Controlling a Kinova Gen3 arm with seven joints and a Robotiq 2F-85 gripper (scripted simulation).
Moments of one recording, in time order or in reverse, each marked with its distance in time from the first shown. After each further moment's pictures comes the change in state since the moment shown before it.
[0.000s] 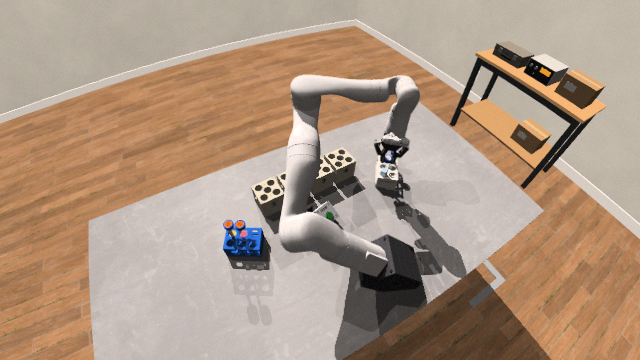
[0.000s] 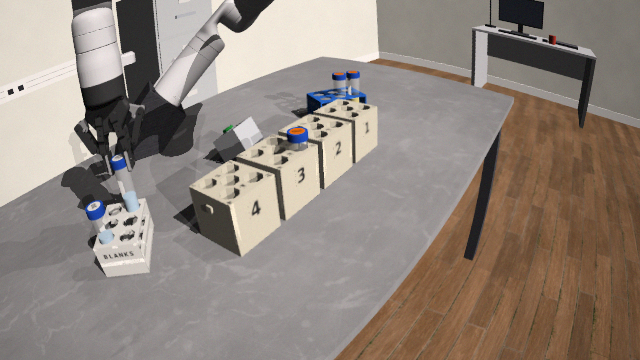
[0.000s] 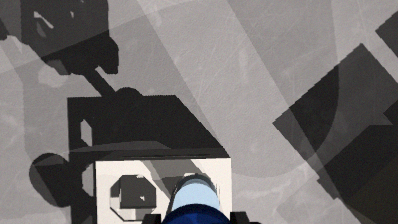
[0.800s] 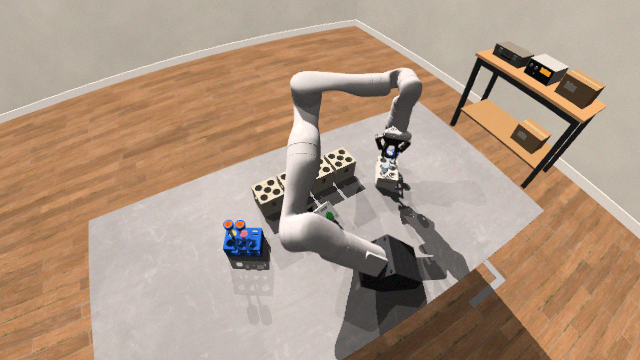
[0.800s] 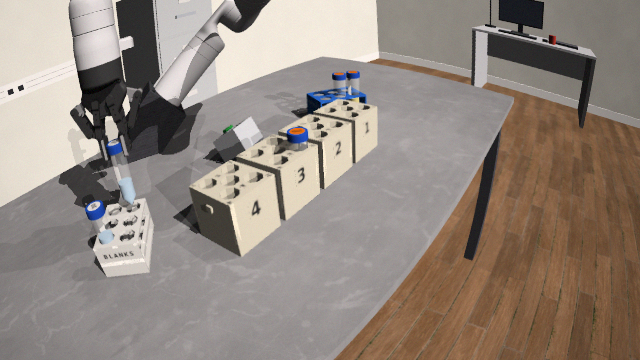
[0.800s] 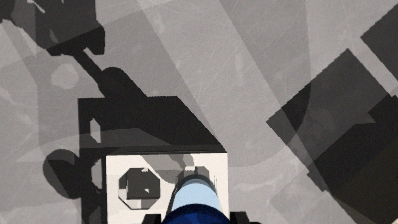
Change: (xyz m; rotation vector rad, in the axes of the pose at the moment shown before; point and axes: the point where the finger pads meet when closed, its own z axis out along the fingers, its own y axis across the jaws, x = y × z) arm 0.000 0.000 -0.027 0.000 0.000 0.000
